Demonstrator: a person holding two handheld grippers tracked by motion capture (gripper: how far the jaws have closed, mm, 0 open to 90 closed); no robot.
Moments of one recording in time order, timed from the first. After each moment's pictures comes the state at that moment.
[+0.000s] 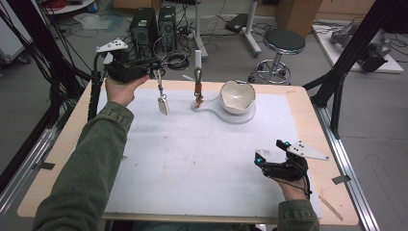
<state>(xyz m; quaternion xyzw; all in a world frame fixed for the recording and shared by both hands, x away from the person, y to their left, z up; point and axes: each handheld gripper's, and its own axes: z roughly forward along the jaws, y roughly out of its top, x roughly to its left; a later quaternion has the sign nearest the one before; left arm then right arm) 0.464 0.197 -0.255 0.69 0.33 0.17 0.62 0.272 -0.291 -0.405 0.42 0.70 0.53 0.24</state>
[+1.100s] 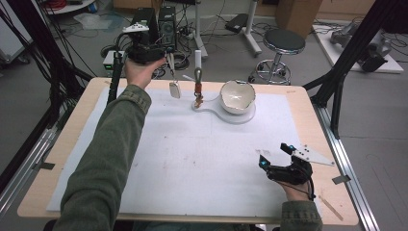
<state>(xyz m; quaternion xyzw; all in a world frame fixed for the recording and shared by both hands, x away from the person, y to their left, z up) 0.527 0.157 -0.245 0.69 0.37 0.20 0.58 0.264 -0.303 -0.413 0.43 0.68 0.53 0.24</state>
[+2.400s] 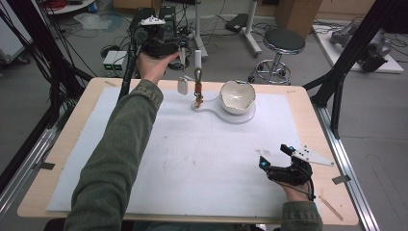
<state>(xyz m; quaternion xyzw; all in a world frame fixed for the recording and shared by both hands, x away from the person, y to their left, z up) 0.535 0.119 -0.232 0.70 0.36 0.21 0.58 0.265 -0.304 -0.416 0.43 0.69 0.53 0.24</state>
